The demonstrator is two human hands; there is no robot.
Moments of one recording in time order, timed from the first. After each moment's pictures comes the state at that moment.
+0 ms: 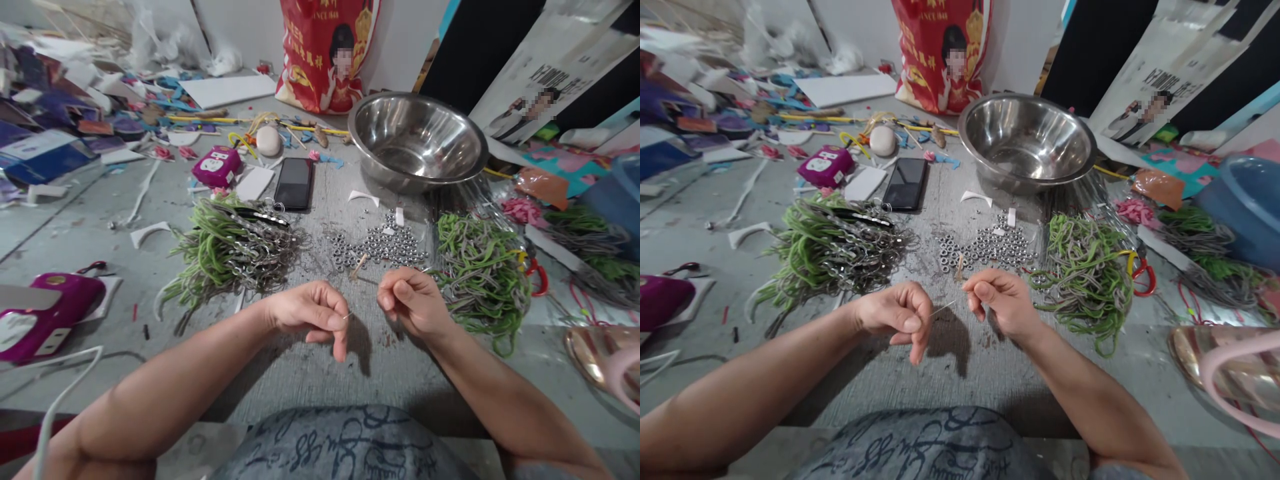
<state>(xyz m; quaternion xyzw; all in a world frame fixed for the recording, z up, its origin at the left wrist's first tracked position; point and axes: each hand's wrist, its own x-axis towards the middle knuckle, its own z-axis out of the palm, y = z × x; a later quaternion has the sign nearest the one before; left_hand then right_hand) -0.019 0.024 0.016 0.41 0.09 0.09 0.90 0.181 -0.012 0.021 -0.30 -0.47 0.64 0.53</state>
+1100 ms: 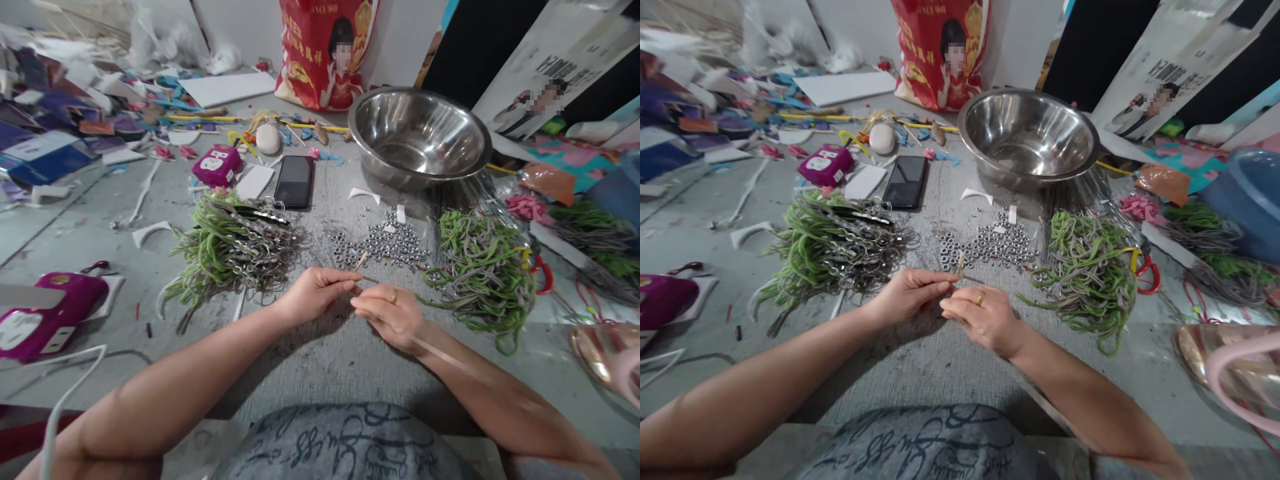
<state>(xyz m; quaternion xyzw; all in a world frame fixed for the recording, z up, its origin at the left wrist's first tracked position) -0.001 0.020 0.006 0.52 0.39 0.28 0.70 0.175 -0.019 0.007 -0.30 -0.85 0.11 0.42</state>
